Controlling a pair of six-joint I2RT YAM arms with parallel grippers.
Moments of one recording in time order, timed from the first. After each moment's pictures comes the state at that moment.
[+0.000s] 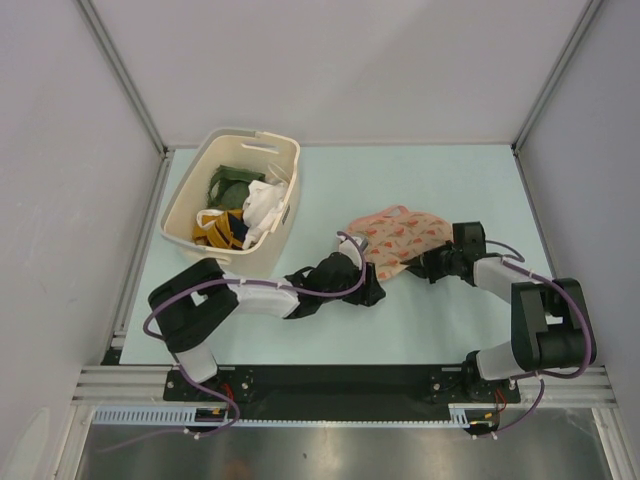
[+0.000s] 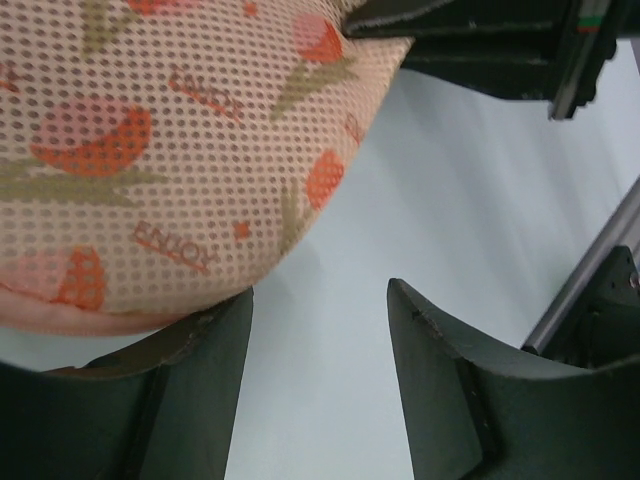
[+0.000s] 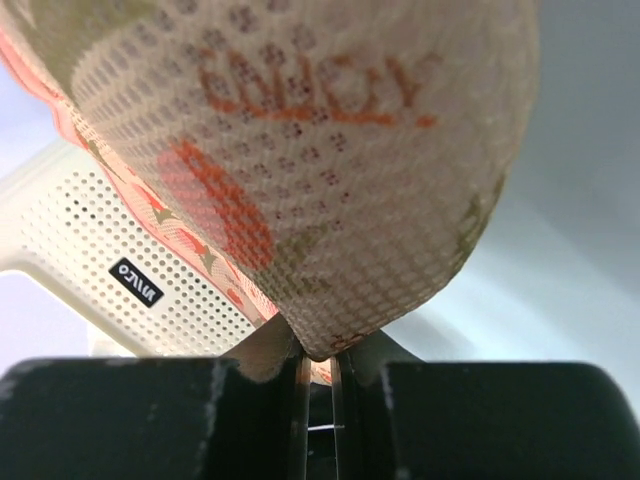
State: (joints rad) left arm -1.02 1.72 0.79 0.39 0.00 -0.69; right arm 0.09 1.44 0.60 -0.09 -0.45 1.36
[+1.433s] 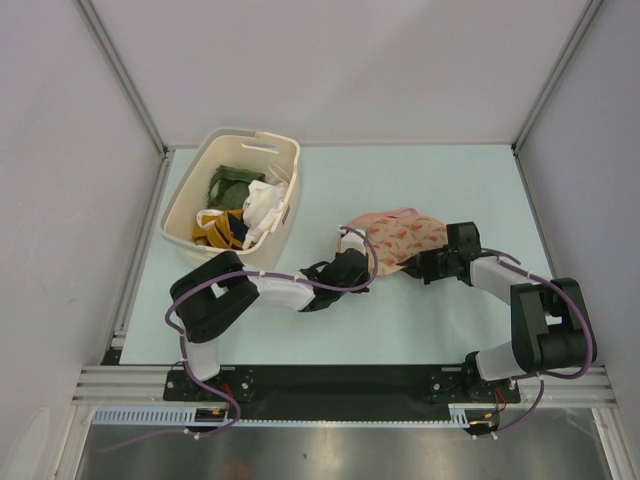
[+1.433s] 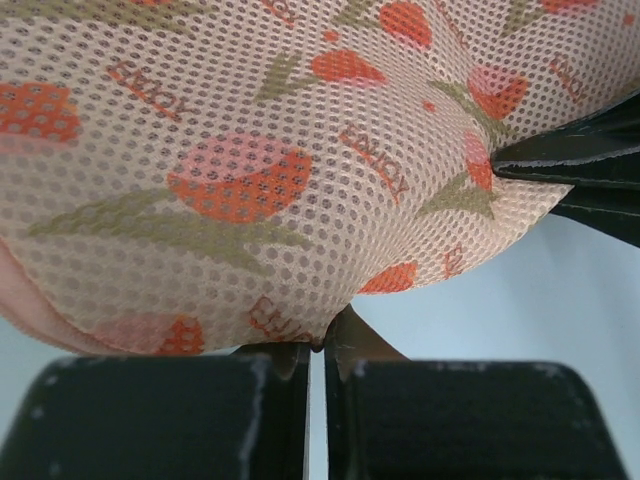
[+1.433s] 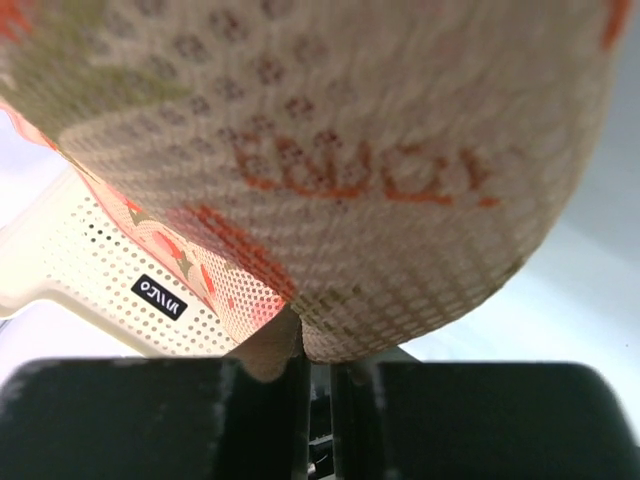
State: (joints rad) left arm -1.02 1.85 0.93 0.30 -0.31 -0.64; right arm 0.14 1.44 0.62 -0.16 -0.43 1.54
